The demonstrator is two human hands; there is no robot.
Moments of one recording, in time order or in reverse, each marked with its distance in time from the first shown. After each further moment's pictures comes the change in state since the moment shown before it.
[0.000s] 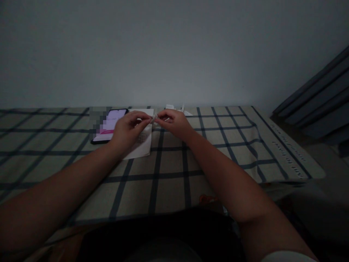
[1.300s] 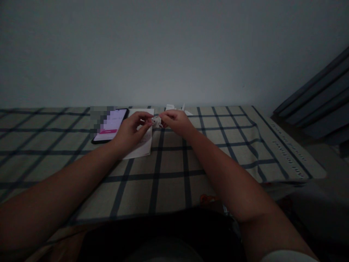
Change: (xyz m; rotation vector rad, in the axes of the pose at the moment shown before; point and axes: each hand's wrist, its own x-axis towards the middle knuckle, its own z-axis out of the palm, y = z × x) left_hand -0.001 0.002 -0.003 0.123 -0.175 0.049; right_hand 0.001 -0.010 -0.006 0.016 -0.048 0.138
